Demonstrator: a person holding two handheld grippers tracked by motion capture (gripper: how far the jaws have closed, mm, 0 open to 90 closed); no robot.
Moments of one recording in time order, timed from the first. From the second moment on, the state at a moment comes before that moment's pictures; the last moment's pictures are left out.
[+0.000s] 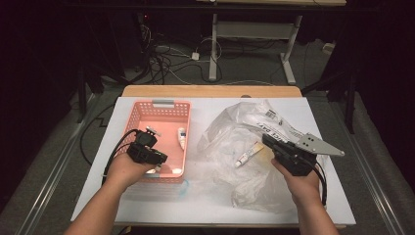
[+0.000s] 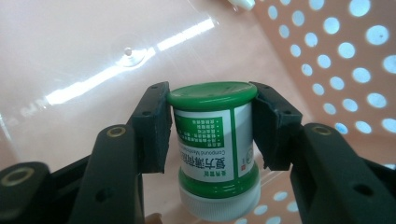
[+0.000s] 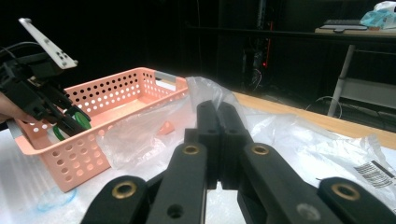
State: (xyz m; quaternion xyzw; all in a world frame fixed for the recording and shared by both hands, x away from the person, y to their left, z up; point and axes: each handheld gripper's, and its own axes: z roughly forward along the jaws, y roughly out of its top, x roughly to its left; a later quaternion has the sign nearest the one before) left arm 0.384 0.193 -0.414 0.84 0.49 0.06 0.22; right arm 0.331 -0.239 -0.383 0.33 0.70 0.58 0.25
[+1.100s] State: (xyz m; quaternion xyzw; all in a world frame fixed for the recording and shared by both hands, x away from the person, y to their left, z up) left arm 0.337 0.218 -0.419 0.79 0.47 0.16 0.36; right arm 0.332 -0.234 -0.387 0.33 0.71 0.58 0.25
